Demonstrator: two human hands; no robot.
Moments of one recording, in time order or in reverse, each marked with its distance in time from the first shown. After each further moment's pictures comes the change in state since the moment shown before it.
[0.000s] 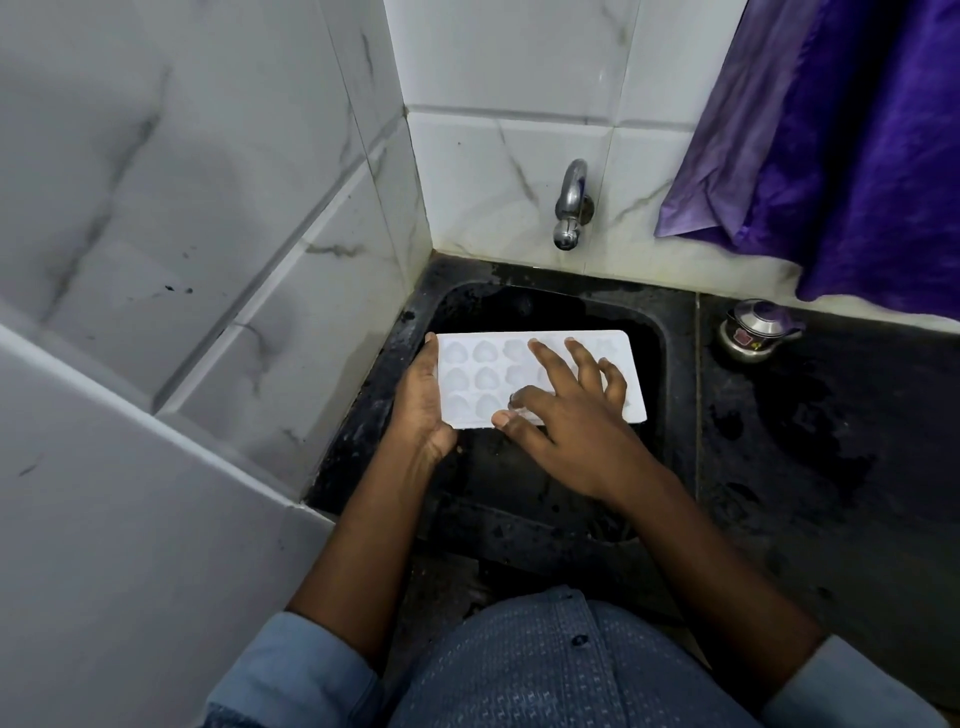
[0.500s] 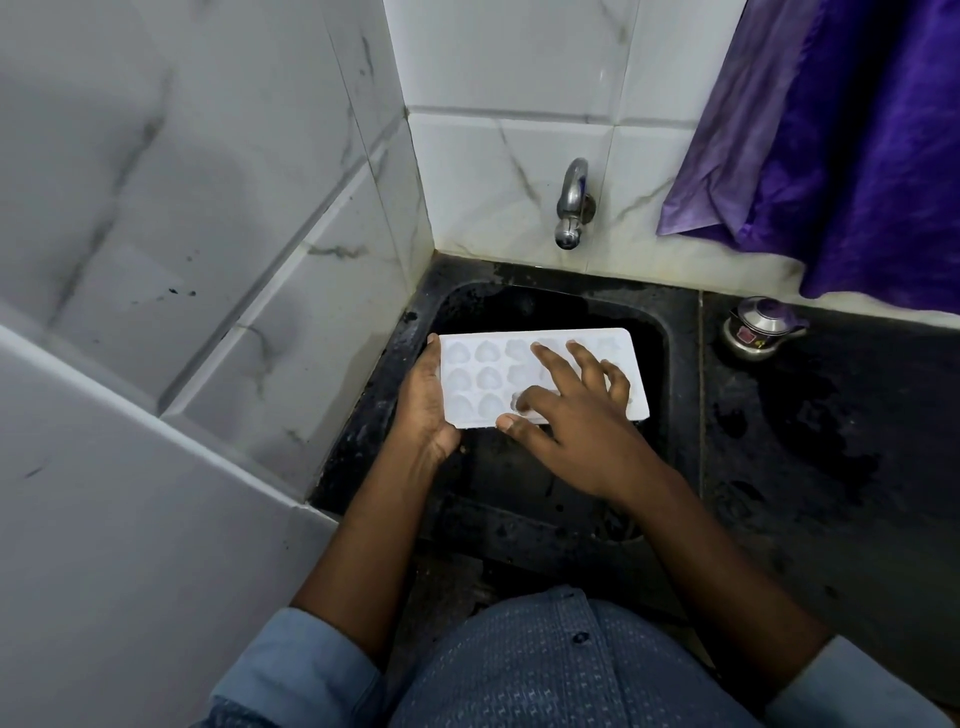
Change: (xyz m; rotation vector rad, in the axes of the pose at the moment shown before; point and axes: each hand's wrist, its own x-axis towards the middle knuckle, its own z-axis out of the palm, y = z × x) left_hand 0.008 -0.004 -0.004 0.006 0.026 -0.003; right_hand -0.001 0.005 0.000 0.017 -0.018 -0.007
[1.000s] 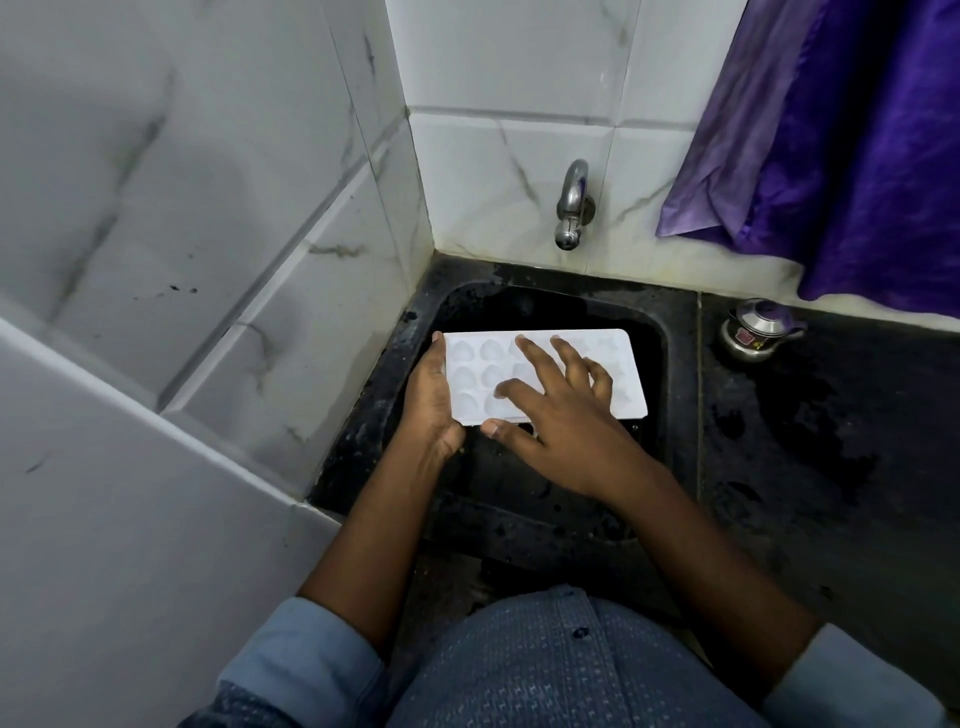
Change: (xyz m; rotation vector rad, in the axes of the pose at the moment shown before) left_hand 0.011 -0.008 0.001 -0.065 -0.002 -0.031; right_hand 0.004 -0.009 0.001 -0.045 -0.006 -0.089
